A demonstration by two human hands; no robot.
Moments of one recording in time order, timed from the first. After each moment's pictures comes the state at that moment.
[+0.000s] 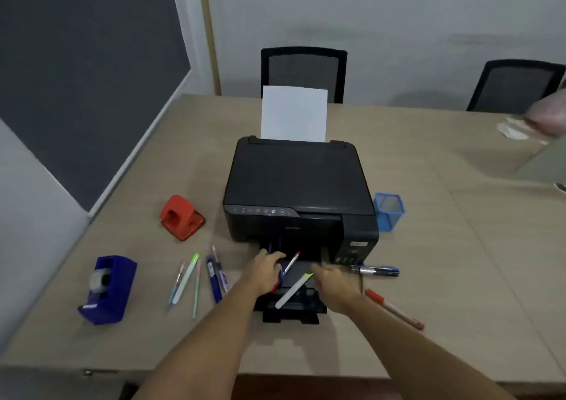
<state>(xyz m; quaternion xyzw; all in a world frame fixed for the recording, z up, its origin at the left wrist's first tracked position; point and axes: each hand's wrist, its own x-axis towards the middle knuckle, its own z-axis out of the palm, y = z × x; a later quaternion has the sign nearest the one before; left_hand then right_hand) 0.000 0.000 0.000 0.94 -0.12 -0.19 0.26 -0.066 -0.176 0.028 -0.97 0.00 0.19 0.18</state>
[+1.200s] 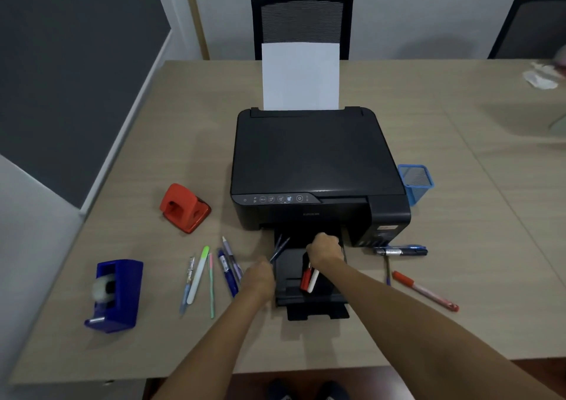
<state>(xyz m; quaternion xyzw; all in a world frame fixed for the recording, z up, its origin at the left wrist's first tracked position) 0.005 0.042 -0.037 0.94 0.00 -0.30 0.18 0.024 -0.117 -0.033 -0.90 0.29 0.21 0.26</state>
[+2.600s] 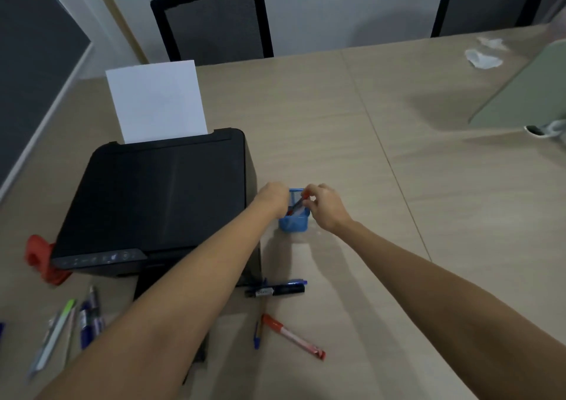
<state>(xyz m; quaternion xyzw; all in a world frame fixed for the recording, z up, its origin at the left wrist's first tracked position) 0.133 -0.364 0.077 0.95 -0.19 -0.24 -0.01 0.085 -0.491 0.015 -0.93 0.08 0.03 0.36</state>
